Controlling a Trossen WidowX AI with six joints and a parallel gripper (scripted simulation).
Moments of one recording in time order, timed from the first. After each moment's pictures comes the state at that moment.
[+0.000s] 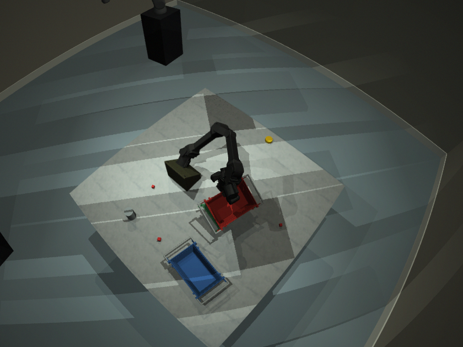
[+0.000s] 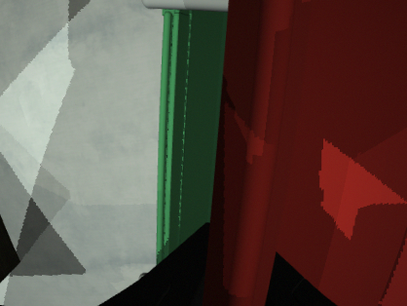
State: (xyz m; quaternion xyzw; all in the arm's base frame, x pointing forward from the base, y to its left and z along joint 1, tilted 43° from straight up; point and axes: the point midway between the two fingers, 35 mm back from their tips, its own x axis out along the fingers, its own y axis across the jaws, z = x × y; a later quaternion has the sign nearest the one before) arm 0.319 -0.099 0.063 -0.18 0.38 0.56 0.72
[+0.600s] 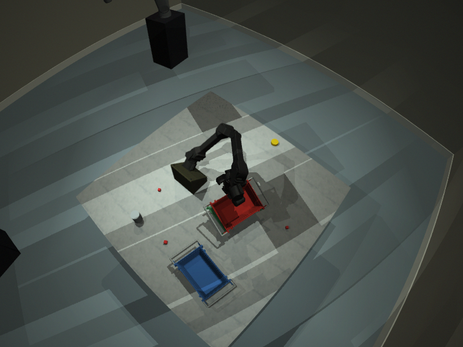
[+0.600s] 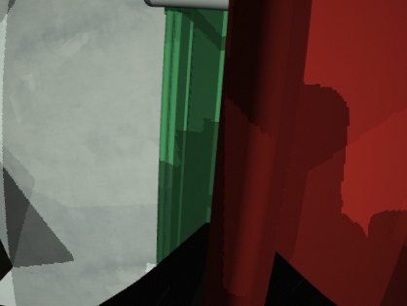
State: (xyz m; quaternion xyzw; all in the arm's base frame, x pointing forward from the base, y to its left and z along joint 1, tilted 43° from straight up) arm 0.314 -0.093 0.059 -0.18 0.37 0.55 0.73
